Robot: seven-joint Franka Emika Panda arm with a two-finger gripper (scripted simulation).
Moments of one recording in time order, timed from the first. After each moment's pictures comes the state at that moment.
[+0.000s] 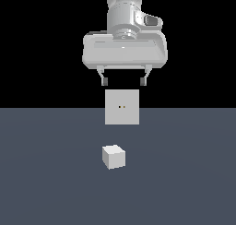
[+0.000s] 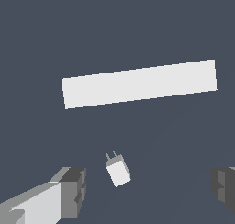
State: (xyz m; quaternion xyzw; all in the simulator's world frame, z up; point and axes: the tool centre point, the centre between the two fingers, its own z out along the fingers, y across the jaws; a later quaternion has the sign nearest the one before) arm -0.010 -0.014 0.162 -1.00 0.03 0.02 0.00
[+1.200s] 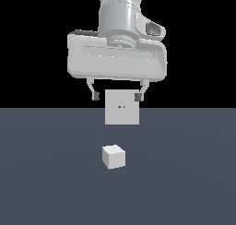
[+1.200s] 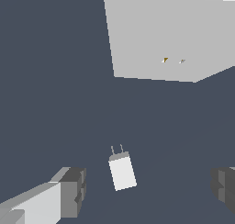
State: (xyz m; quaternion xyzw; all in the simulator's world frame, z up) arm -0.047 0.000 0.122 -1.00 -0.07 -0.04 0.01
